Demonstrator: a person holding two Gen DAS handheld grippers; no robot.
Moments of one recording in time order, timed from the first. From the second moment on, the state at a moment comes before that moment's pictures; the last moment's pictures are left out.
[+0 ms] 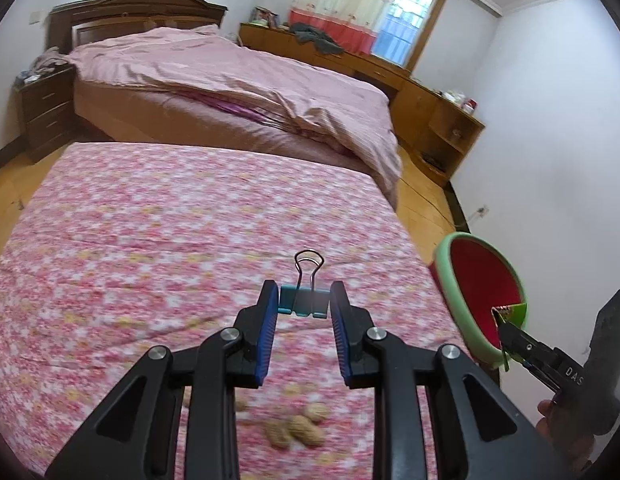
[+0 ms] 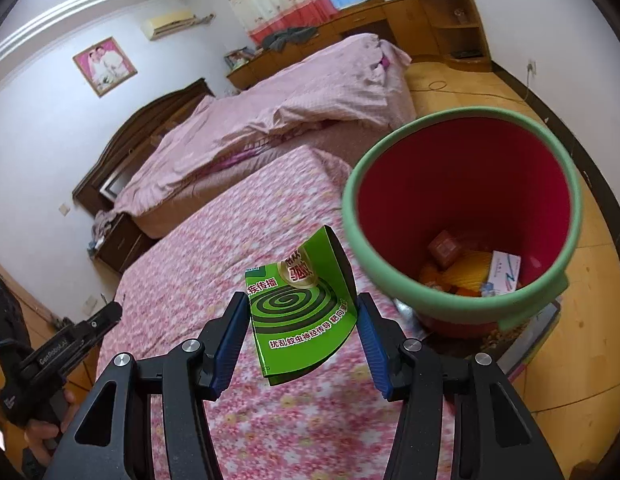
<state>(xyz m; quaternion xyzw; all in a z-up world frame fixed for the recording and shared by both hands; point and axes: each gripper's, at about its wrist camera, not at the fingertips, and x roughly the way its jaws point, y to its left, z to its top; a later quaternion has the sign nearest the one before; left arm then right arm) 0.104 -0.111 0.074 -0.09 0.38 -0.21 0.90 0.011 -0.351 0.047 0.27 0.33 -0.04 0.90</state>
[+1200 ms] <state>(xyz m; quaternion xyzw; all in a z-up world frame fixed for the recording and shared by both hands) 0.114 -0.358 0.058 0.02 0.41 -0.38 0.83 -0.013 -0.486 0.030 0.31 0.29 -0.14 0.90</state>
